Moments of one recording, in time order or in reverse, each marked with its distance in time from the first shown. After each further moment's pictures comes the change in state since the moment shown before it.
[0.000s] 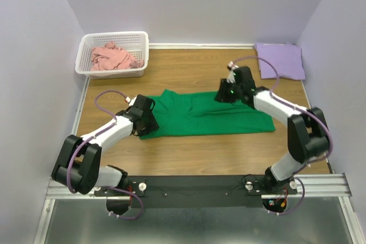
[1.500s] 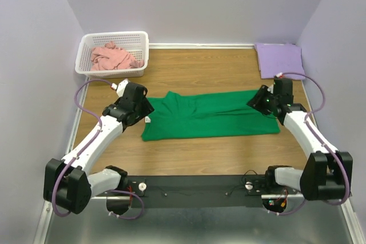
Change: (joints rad) left arm 0.043 -0.187 0.176 -0.148 -0.137 -0.054; right arm -0.381 -0.447 -0.301 -0.182 0.064 0.171
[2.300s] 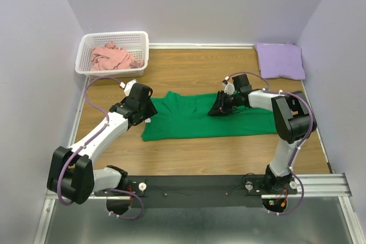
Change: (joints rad) left arm -0.038 0.085 -0.019 0.076 0.008 0.087; right arm 0.282 0.671 0.243 0.196 -0.530 -0.035
